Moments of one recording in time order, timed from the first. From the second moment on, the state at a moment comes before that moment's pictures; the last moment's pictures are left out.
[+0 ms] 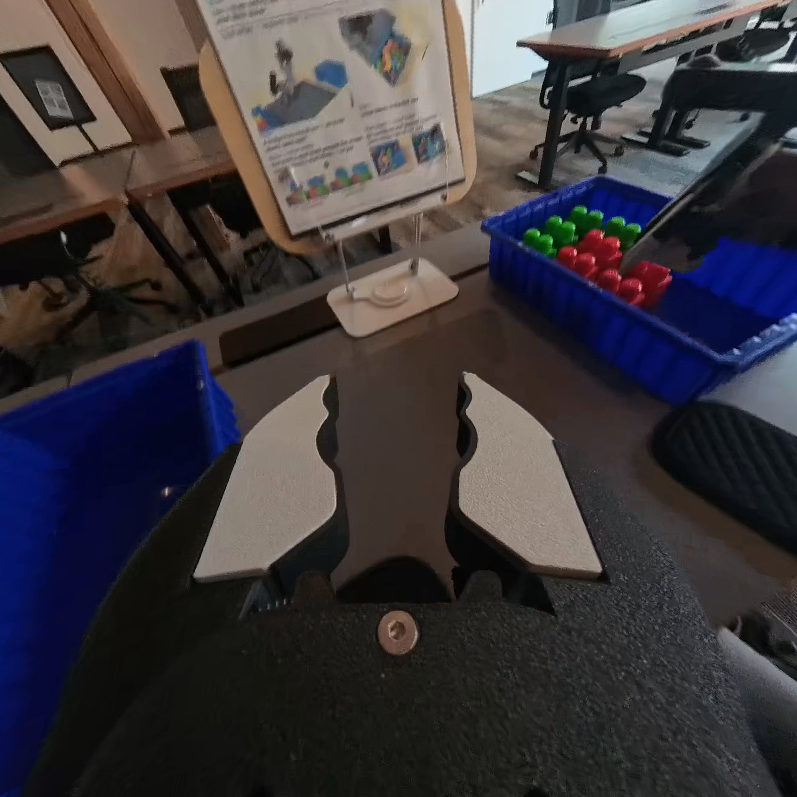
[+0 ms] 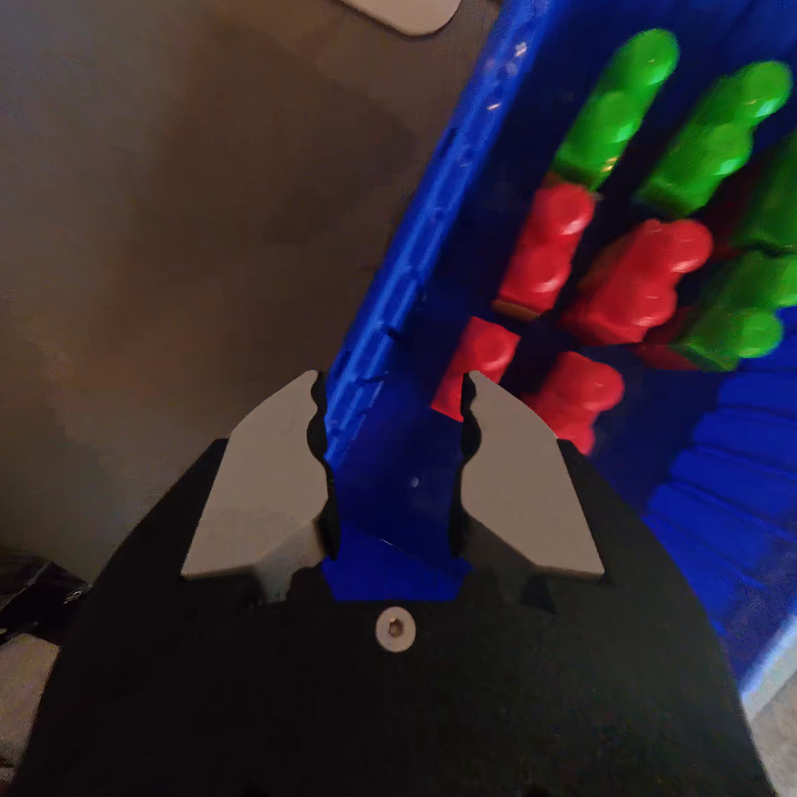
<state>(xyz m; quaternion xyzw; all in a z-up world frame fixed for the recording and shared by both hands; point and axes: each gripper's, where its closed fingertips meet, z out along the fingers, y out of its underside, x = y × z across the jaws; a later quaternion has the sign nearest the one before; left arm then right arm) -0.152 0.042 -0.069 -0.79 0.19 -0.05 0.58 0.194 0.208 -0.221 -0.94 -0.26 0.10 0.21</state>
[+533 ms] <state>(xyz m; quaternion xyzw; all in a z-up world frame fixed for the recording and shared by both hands) -0.253 -0.017 -0.097 -0.79 0.16 -0.11 0.58 0.177 0.190 -0.288 -0.98 -0.18 -0.05 0.08</state>
